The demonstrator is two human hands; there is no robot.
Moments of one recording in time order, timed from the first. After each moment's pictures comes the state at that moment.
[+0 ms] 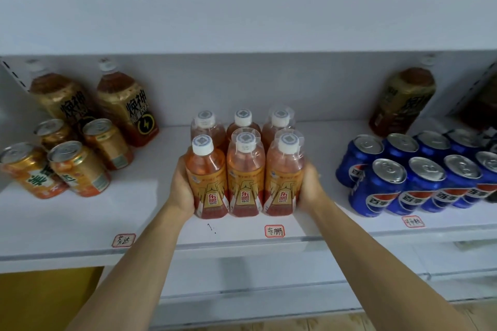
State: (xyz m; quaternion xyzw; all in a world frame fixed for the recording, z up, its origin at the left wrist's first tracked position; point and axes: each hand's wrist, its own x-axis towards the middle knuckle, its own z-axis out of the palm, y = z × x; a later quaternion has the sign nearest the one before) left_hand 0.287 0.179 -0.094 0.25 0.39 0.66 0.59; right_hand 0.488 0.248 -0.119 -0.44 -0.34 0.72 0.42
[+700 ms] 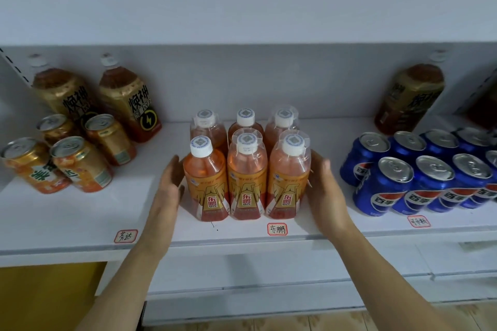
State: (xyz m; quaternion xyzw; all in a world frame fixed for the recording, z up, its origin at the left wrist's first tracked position) left_hand 0.243 0.123 -0.134 0.43 0.55 0.58 0.42; right_hand 0.528 0.213 -0.140 -0.43 -0.48 0.62 0.45
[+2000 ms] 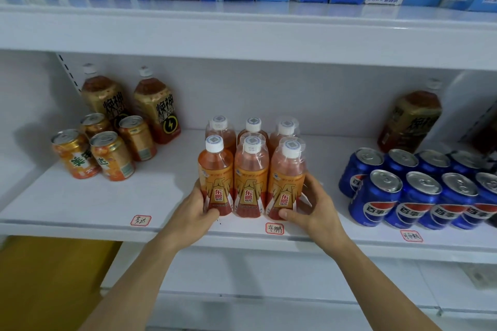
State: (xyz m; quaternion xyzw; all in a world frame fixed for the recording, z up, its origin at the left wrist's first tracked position) left_hand 0.273 0.101 -0.118 0.54 0.71 0.32 0.33; right_hand 0.544 0.196 -0.143 -0.43 -0.67 0.50 0.35
